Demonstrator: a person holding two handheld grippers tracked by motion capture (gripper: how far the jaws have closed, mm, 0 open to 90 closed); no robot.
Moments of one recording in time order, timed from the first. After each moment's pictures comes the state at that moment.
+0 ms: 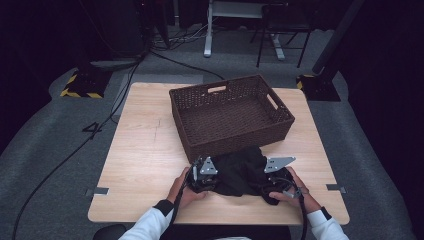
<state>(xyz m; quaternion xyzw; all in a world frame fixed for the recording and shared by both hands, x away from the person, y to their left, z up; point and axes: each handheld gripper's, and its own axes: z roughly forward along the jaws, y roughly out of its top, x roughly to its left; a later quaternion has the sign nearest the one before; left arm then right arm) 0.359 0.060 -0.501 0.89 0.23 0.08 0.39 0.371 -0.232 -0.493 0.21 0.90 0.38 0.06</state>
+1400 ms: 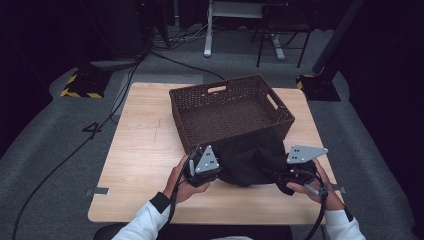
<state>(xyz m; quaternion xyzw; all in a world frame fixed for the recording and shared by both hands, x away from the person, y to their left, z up) 0.336 0.063 -0.401 0.85 0.17 0.17 0.46 0.350 -0.253 -0.391 0.19 0.87 0.44 0.14</state>
